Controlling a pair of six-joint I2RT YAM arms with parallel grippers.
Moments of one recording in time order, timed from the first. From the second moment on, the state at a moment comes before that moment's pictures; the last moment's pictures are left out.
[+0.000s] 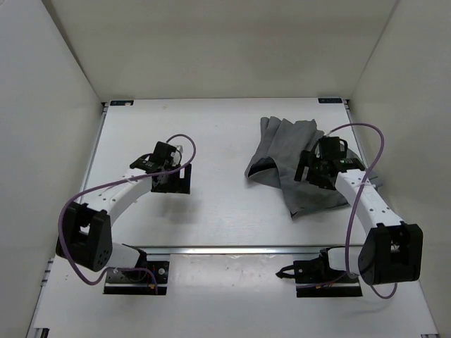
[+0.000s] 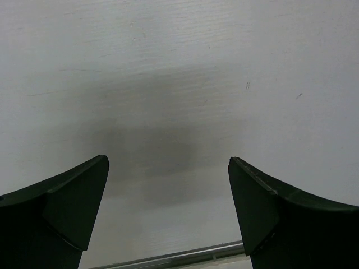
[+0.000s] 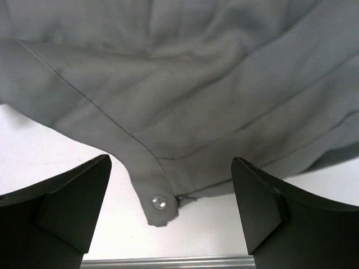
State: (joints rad) left arm -0.36 1.37 0.89 -0.60 0.01 -0.27; right arm 0.11 1.25 0.91 -0.66 0.03 0.34
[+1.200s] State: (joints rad) left arm -0.40 1.42 0.96 -0.59 0.01 -0.24; right arm 0.22 1.27 0.66 -0.66 0.02 0.33
